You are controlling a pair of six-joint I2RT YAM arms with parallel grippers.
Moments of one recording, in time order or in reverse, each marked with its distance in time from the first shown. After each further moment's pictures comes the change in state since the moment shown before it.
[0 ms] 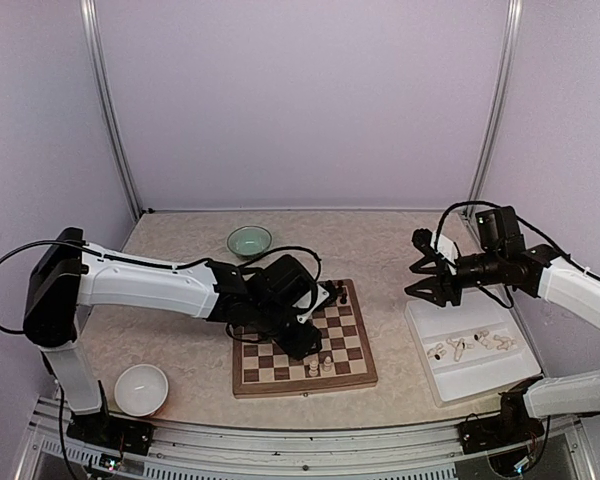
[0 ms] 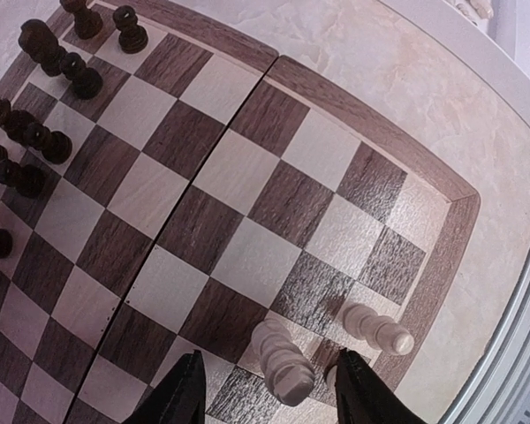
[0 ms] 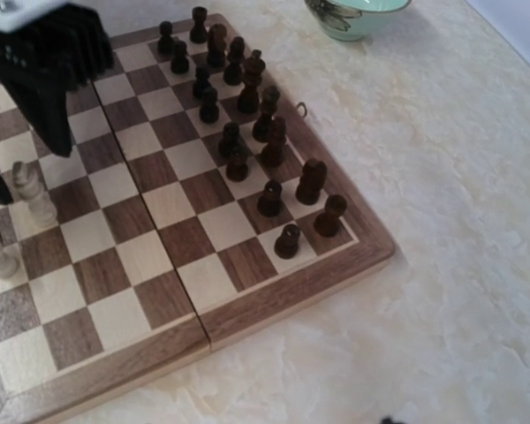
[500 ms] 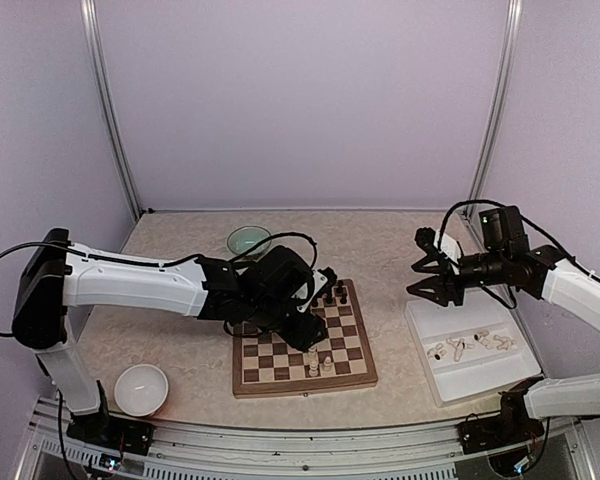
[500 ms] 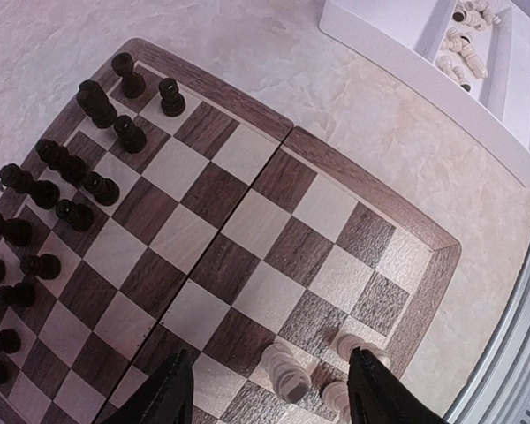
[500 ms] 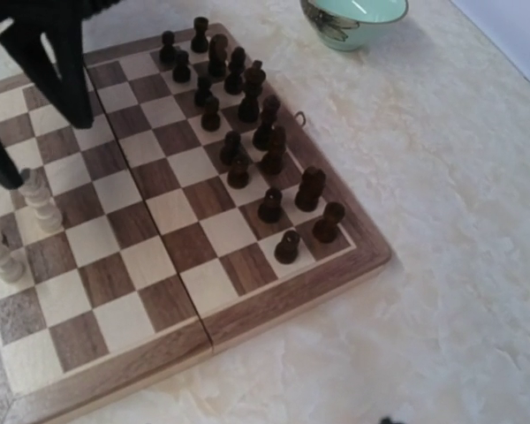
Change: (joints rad) left arm -0.012 -0.054 -0.012 0.061 -0.076 -0.036; right arm 0.001 -0.034 0.000 -0.016 0.000 0.005
